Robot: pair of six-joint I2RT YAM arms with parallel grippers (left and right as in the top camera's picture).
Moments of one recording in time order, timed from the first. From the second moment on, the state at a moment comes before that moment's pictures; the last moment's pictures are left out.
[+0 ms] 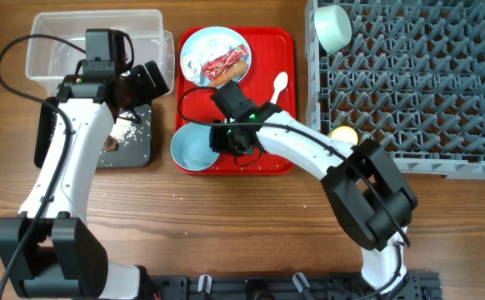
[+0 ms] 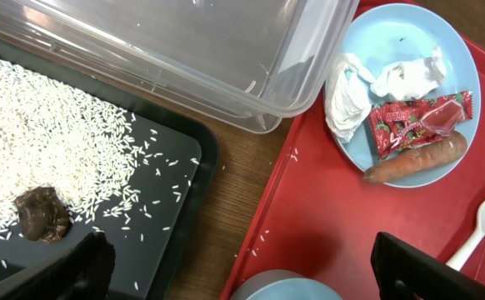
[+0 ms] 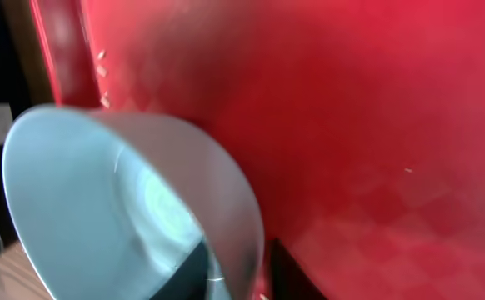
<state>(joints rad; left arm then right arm) -0.03 1.63 1.35 -0.76 0.00 -0.47 0.71 2.05 1.40 -0.52 -0.26 0.83</state>
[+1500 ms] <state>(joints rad) -0.03 1.63 1.35 -0.76 0.00 -0.47 0.38 2.00 1.42 -0.09 1.36 -0.73</state>
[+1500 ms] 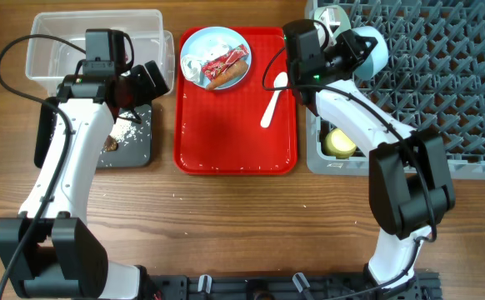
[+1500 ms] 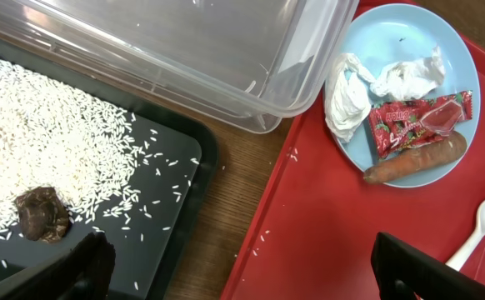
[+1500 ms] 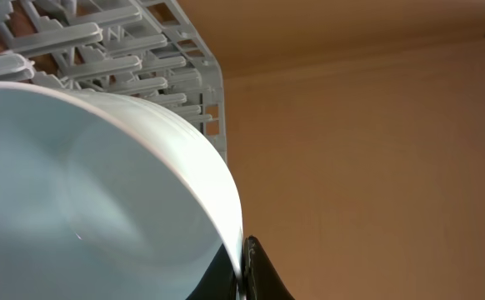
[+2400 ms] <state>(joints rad) -0.03 1.63 1.35 -0.76 0.00 -0.47 0.50 1.81 1.43 -0.16 1.04 -0.50</state>
